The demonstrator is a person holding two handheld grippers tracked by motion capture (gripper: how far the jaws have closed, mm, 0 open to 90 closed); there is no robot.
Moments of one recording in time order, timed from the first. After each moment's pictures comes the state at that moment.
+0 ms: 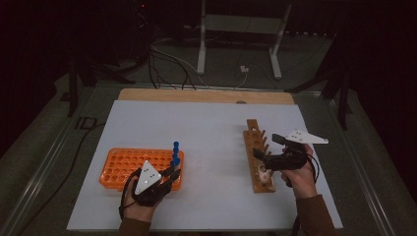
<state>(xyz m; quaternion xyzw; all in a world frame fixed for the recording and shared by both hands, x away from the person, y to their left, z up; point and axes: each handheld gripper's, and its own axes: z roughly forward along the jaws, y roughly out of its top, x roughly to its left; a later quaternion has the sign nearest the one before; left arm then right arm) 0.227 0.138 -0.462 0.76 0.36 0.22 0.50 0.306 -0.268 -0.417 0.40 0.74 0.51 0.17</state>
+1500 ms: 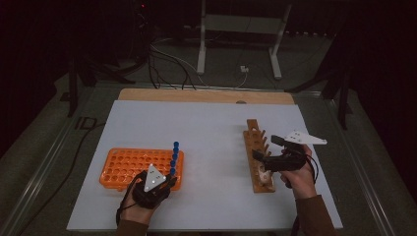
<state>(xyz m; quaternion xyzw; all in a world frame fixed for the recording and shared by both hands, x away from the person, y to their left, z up) 0.231 0.136 -0.484 0.81 0.38 0.20 0.39 0.306 -0.267 -0.420 0.40 0.74 0.51 0.16</state>
